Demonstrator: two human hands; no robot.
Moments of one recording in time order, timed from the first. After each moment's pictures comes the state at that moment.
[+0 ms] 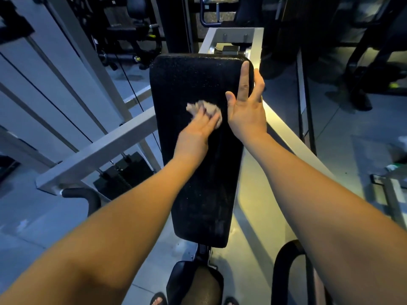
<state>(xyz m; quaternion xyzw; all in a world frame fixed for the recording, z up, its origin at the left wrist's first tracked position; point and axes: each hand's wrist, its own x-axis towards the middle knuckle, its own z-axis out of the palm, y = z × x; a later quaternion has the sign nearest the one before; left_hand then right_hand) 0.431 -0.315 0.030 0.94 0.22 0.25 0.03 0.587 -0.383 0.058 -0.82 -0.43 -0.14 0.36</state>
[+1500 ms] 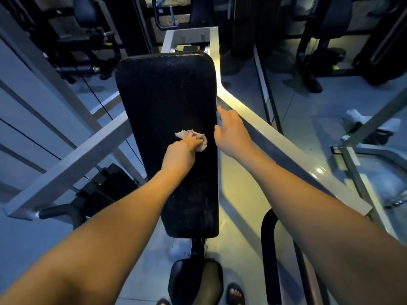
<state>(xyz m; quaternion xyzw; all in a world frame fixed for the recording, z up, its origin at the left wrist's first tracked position) 0.431 -0.338 0.005 0.97 0.21 0.01 0.10 0.562 -0.462 0.024 -0.84 -0.41 0.02 0.36</state>
